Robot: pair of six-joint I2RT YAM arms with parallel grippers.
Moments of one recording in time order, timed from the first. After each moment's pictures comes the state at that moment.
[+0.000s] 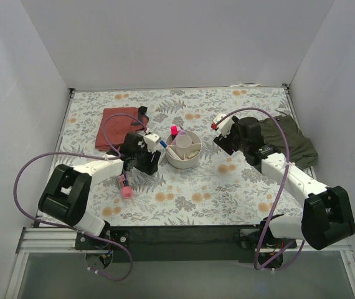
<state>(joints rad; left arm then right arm) -0.43 1.49 0.72 -0.10 0.23 0.09 0.41 1.28 0.82 -0.09 -0.04 -0.61</state>
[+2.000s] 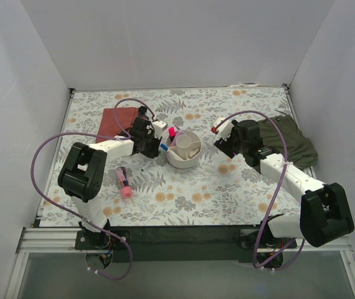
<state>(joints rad) -0.41 1.79 1.04 -0.16 0.22 0.13 0.40 1.30 0.78 -0.08 -0.04 -0.63</state>
